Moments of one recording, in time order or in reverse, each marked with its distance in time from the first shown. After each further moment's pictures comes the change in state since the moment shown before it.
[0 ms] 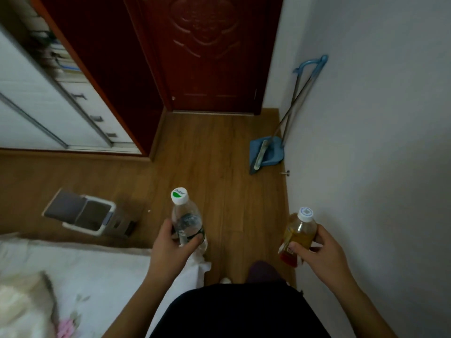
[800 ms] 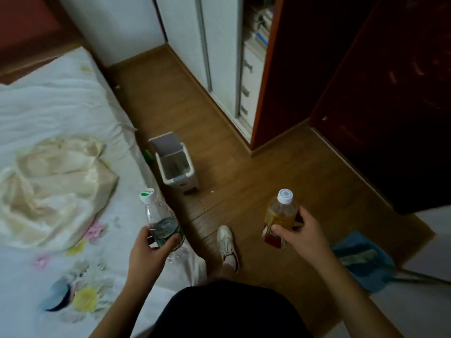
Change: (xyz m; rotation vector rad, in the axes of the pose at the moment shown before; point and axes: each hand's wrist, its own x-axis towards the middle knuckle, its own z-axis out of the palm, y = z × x) left_hand 0.134 -0.009 -0.062 -0.225 0.889 -0.563; right_hand 0.328 -0.315 0.234 -0.412 -0.836 -0.376
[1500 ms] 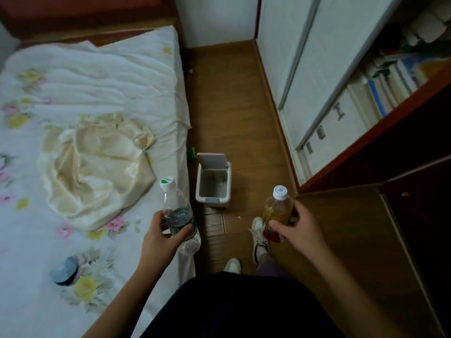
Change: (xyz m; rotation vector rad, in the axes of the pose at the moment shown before) left_hand 0.194 0.060 -0.016 -0.145 0.238 -0.171; right_hand 0.269 -0.195 0.088 -0.243 -0.302 -0.227
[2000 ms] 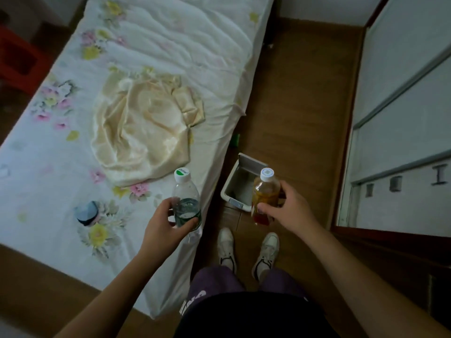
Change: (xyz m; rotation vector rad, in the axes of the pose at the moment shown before) left_hand 0.069 0.015 0.002 0.035 0.259 -0.196; right_hand 0.210 -0.119 0.074 -0.272 -0.545 -0.208
